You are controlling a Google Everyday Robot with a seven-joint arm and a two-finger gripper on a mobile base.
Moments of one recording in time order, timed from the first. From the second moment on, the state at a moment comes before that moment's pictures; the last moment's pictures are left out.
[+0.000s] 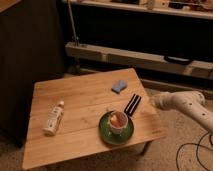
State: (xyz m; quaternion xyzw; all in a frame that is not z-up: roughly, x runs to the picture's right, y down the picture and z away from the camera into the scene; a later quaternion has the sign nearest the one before) arm 0.279 0.070 0.835 0.12 -0.07 -0.93 0.34
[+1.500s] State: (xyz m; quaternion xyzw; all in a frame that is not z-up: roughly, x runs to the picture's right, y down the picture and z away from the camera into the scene) arm 0.317 -0.029 0.748 0.12 0.24 -0.63 0.73
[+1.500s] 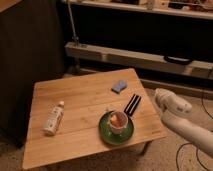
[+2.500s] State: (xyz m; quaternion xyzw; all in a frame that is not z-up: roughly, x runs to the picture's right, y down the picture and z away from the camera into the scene) arm 0.321 -0.041 0.741 -0.06 0.11 -0.54 0.83
